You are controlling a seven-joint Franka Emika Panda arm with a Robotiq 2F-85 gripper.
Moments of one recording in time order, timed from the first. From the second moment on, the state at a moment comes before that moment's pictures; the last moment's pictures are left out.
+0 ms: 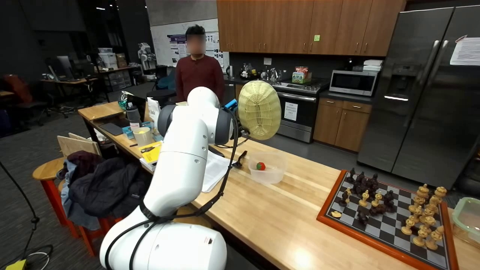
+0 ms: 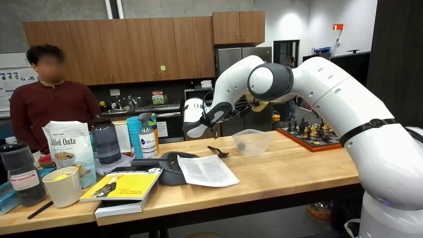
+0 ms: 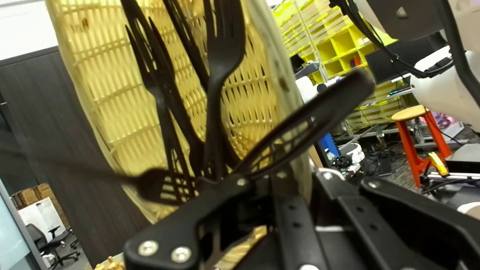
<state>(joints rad) 0.40 0.79 0.24 -1.25 -1.22 0.41 -0.44</state>
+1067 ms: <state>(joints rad) 0.40 0.88 0.20 -1.16 -1.27 0.40 -0.51</state>
